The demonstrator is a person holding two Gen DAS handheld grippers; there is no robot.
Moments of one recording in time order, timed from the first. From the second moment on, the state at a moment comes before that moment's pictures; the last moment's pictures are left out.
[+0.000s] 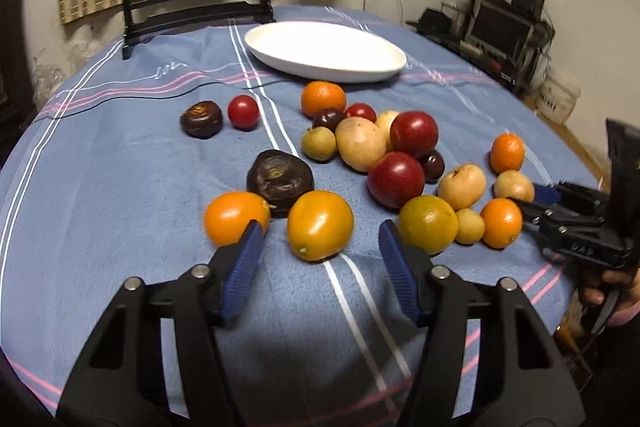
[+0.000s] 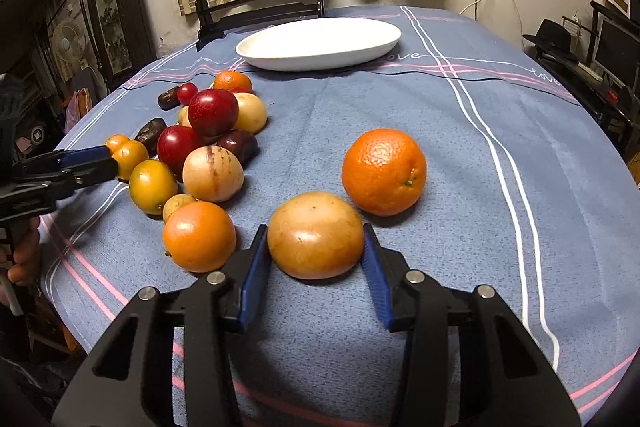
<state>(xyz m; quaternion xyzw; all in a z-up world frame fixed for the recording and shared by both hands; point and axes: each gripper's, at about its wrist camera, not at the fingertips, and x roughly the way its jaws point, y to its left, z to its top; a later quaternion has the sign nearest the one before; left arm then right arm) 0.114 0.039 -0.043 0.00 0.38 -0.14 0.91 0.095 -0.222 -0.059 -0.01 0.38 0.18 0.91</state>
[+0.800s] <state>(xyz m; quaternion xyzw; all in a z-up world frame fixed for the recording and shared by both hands) 0.136 0.024 -0.057 0.02 0.43 -0.12 0.90 0.096 -0.220 -0.060 -0.01 0.38 0.19 0.90</state>
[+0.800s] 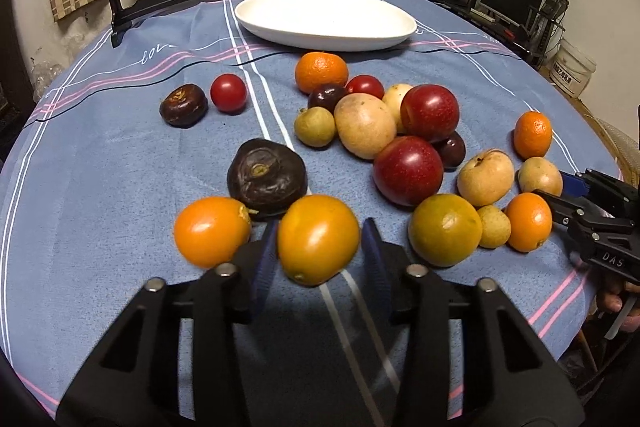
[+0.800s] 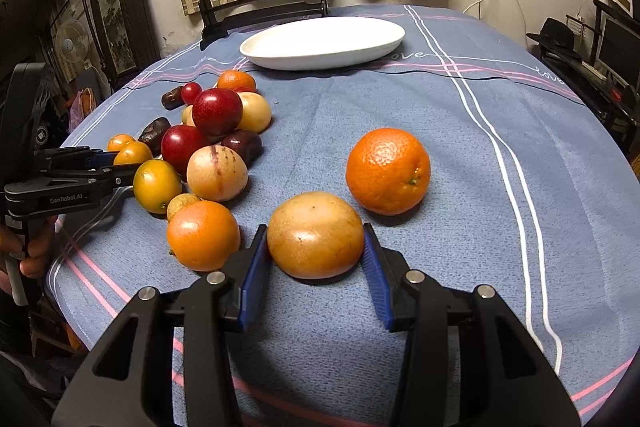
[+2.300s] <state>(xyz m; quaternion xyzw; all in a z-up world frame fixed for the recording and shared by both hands) 0.401 0.004 -0.037 -0.02 0.50 -0.09 0.86 0.362 -0.147 -0.031 -0.10 0.46 0.19 0.86</state>
